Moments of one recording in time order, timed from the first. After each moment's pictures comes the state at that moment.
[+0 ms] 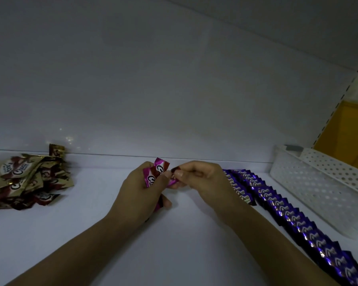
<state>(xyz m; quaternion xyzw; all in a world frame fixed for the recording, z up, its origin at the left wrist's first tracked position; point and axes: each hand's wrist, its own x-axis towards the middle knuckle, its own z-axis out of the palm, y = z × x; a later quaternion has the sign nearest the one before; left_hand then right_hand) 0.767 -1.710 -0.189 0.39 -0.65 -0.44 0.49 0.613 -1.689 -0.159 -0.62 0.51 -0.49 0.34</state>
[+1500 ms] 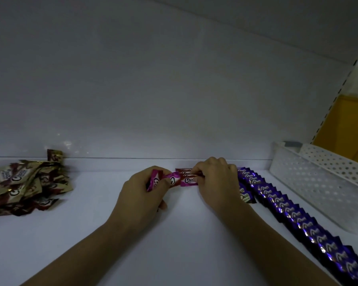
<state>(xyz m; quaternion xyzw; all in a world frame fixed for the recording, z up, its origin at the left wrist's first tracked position) 0.762 -1.706 -0.189 0.40 -0.67 -0.40 0.48 0.579 -1.717 -0.183 -0.65 0.72 -0.16 -0.18</state>
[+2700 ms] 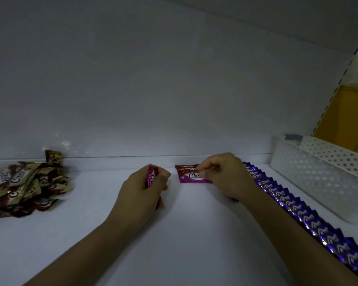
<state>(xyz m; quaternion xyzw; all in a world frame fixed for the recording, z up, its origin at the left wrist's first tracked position) 0.763 -1.711 -0.191 0.43 -0.66 -0.40 0.47 0.565 -1.701 -0.158 -0.62 0.70 -0.34 0.10</state>
